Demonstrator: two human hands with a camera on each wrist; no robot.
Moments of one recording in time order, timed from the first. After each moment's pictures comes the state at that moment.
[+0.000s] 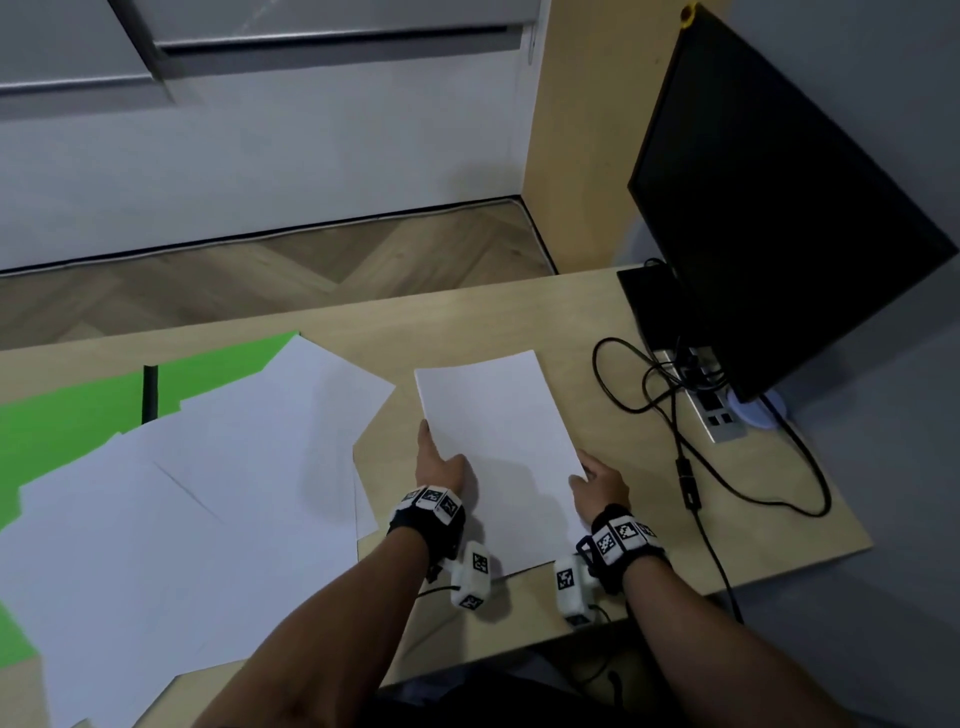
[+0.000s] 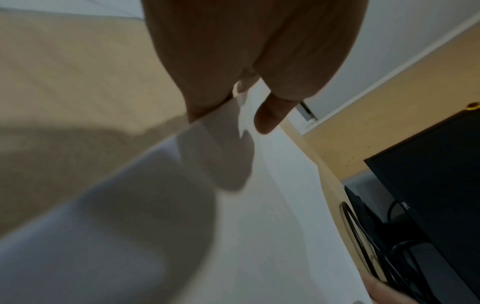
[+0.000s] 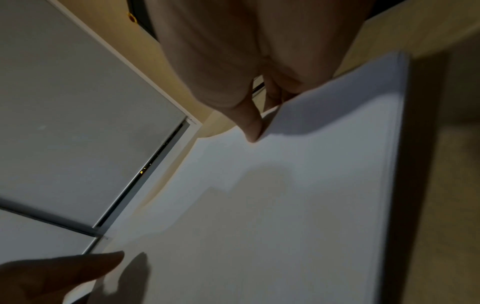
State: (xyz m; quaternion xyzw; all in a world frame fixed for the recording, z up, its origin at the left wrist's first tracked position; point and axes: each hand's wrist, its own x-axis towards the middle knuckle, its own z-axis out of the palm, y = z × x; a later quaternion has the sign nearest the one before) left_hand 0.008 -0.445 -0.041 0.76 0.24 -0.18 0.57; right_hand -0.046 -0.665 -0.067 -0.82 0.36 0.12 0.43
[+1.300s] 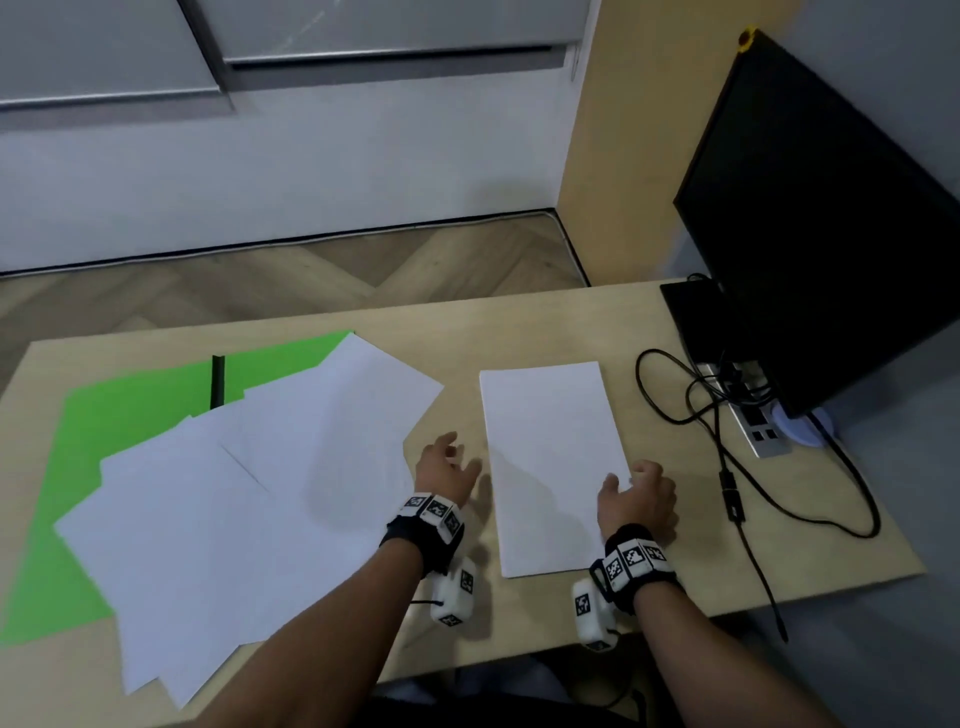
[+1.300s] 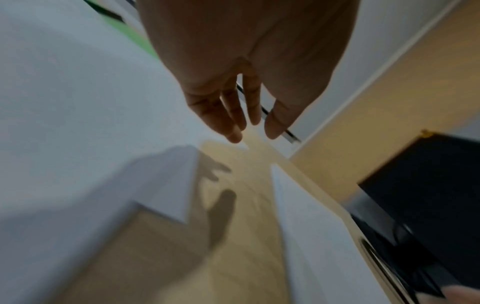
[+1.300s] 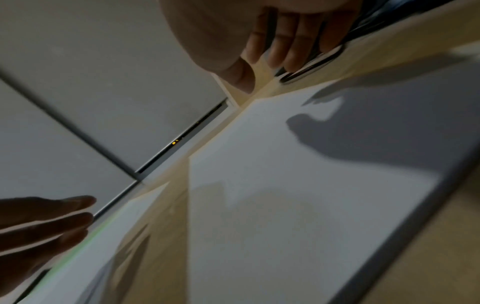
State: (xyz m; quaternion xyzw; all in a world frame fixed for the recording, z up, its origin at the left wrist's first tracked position) left_hand 0.001 -0.374 -0.036 0.85 0.16 -0.15 0.47; right_hand -0.060 -0.612 -0.041 -0.85 0.43 -0.05 0.29
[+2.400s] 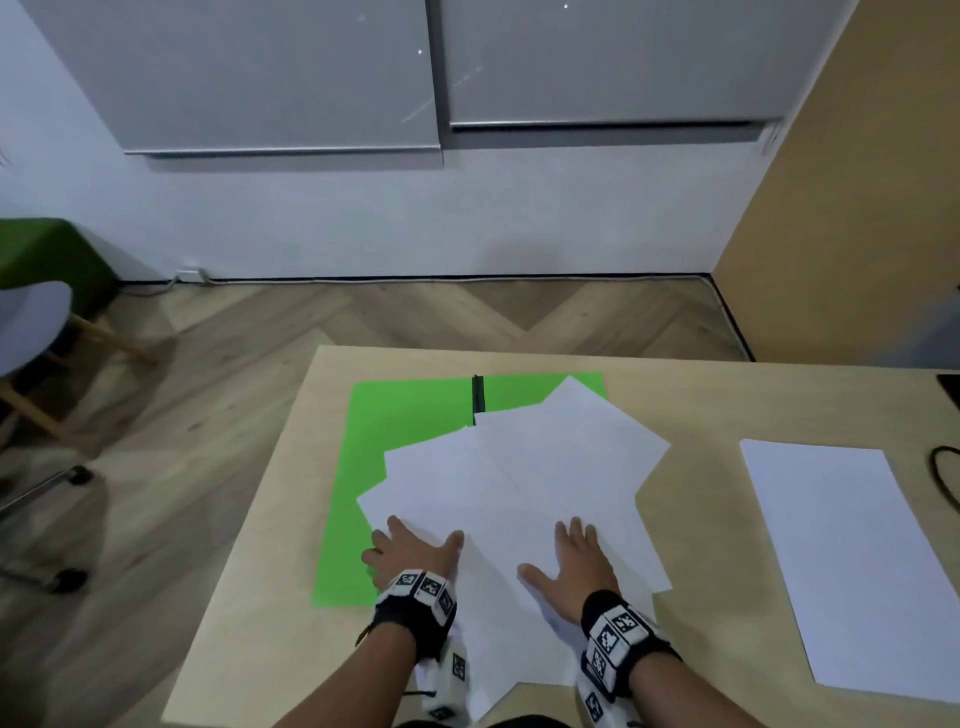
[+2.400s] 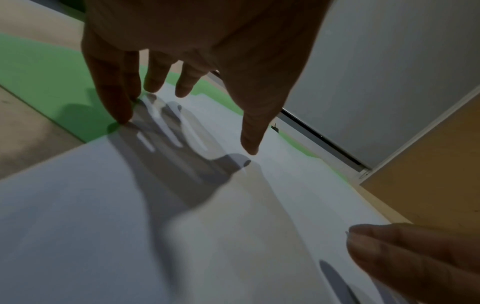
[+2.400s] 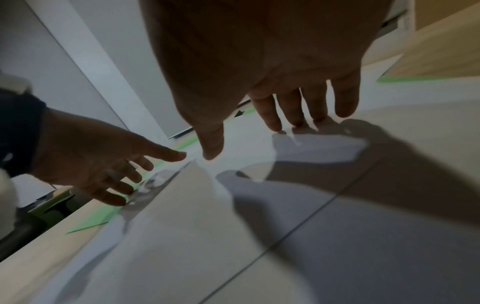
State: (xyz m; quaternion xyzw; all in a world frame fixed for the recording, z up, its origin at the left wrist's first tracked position) left_hand -0.051 0.023 -0.031 0.86 0.42 -0.19 0.24; right_hand -0.045 -0.195 -0.051 -0.94 0.00 0.30 0.18
